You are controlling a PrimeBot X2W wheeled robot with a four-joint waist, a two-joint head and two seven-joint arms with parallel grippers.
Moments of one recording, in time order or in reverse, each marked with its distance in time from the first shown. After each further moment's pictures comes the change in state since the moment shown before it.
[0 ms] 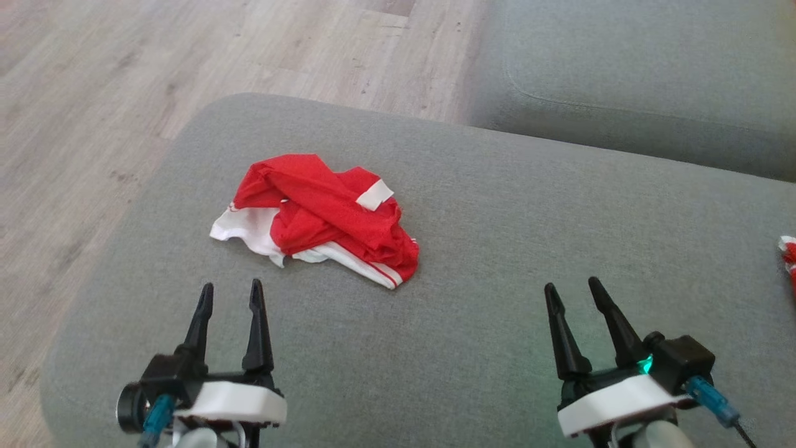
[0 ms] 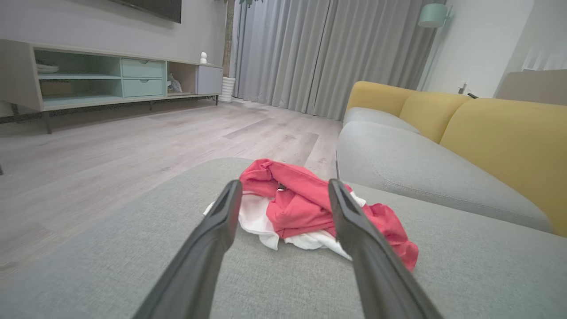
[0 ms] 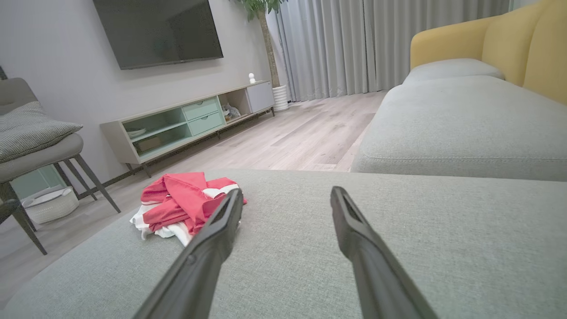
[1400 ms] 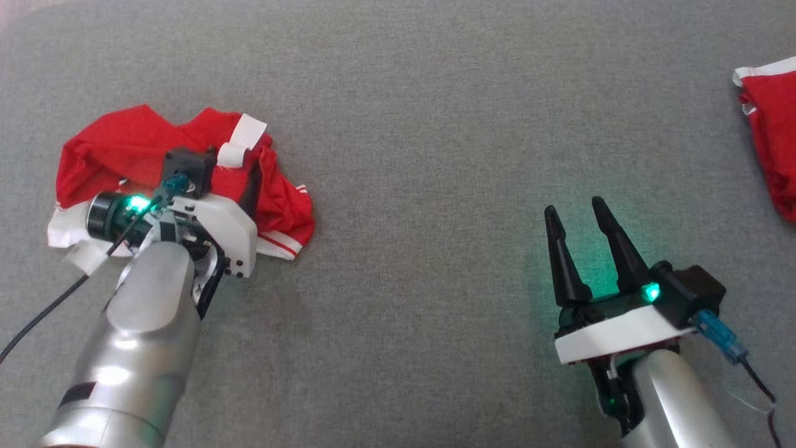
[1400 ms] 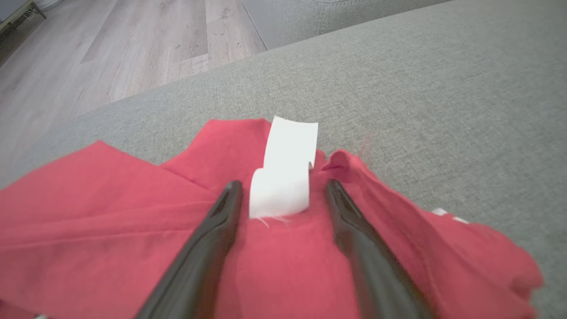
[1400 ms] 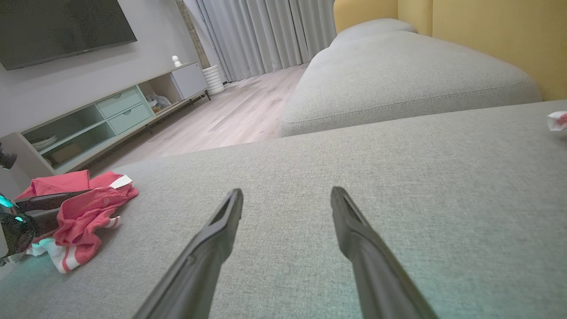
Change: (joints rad) left arm -0.669 0.118 -0.170 0.580 0.114 -0.114 0.293; right arm -0.174 -0.002 -0.002 -0.015 -0.021 0.000 0.000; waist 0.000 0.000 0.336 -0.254
